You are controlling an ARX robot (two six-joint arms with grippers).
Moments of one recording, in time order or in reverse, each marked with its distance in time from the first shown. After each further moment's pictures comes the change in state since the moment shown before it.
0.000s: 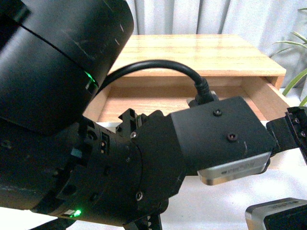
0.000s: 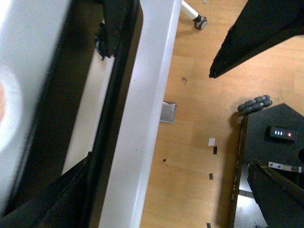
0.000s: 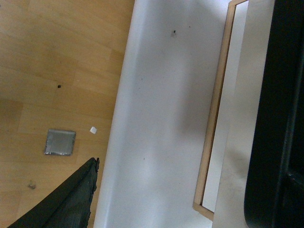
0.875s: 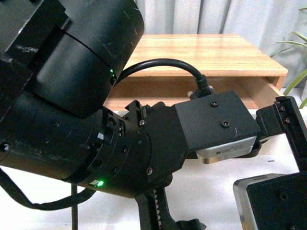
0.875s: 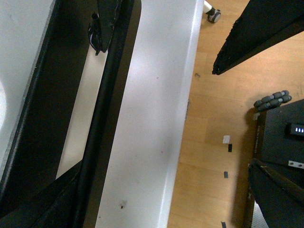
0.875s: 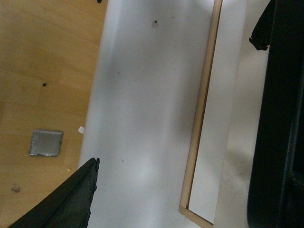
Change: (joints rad) left arm 0.015 0.095 0.061 0.022 -0.021 0.048; right arm -0.017 0.097 0.043 0.056 -0.007 -0.019
